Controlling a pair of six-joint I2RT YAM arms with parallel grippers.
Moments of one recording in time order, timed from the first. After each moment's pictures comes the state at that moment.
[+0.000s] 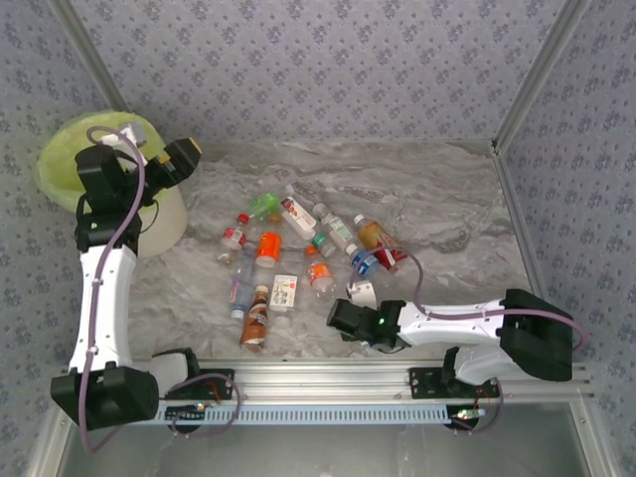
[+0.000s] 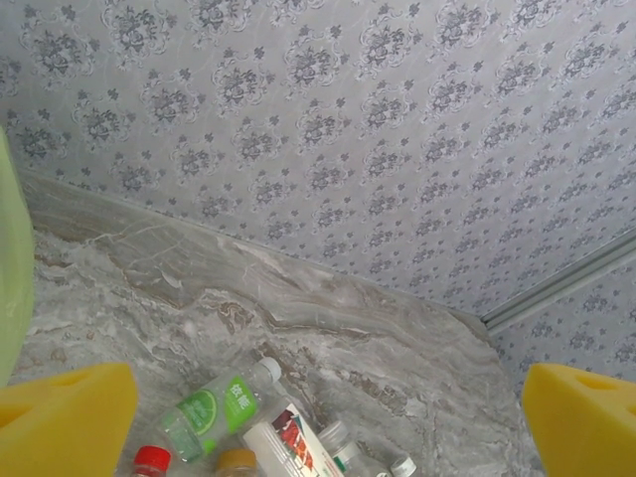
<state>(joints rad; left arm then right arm) 0.13 1.13 1.23 -0.36 0.50 -0.54 1.24 1.34 0.63 -0.56 0.40 0.93</state>
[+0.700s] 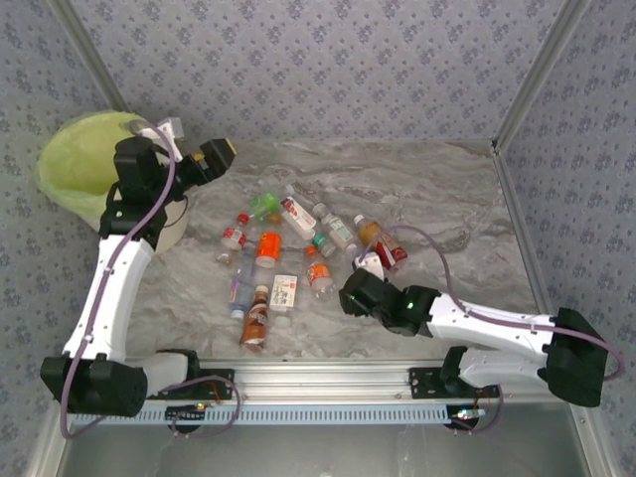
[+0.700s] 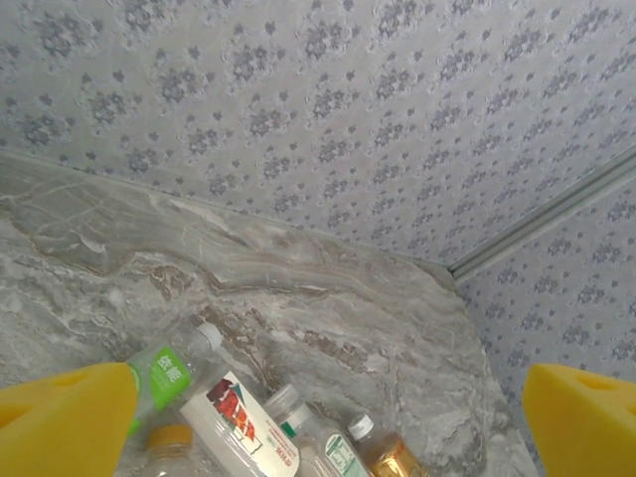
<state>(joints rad) -0.10 1.19 1.28 -0.37 0.40 -0.56 1.05 1.12 0.67 -0.47 0.40 0.67</state>
